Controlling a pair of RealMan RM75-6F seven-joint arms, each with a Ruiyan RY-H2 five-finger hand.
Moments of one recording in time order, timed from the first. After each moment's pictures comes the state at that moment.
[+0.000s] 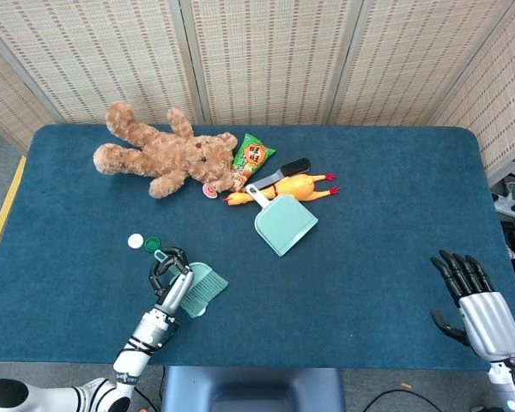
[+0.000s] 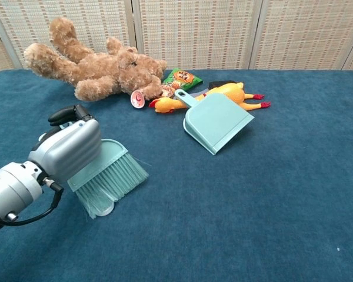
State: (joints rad) left arm -0.63 -1.83 0.06 -1.25 1.32 1.34 2.22; right arm 0.05 -1.06 -0.02 -1.68 -1.68 1.54 0.00
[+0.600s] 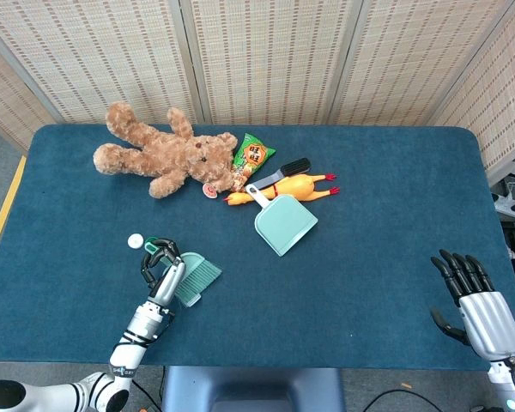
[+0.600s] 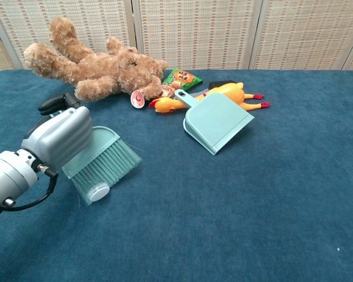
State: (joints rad) left arm -0.62 -1.82 0.02 -1.21 1.33 1.35 2.20; right arm 0.05 -1.06 -0.02 -1.68 -1.67 1.53 0.00
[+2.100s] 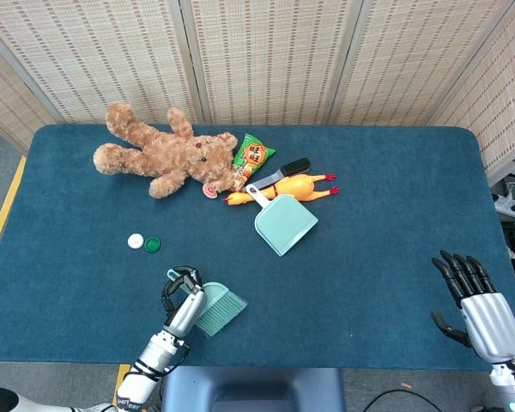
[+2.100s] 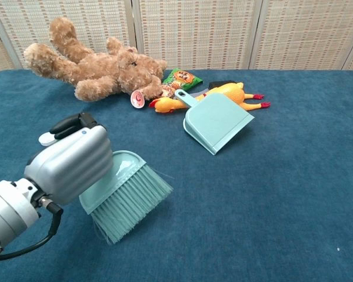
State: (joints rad) left arm -0.58 -1.81 0.10 -1.51 1.36 1.37 2.28; right arm 0.04 -1.05 -0.02 -1.69 -1.69 1.55 0.01
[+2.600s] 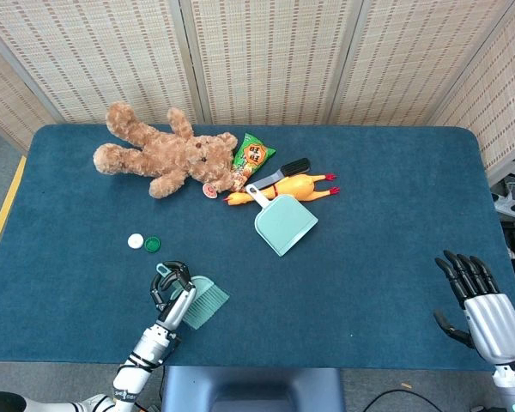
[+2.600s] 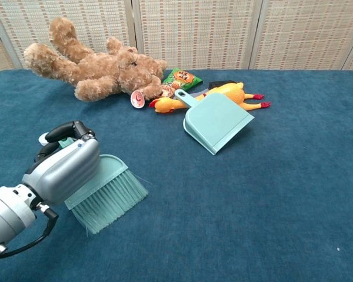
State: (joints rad) left arm -0.55 -1.86 0.09 -1.27 1.39 1.36 2.33; right arm 0.03 -1.04 -0.02 -1.69 -1.69 1.56 0.02
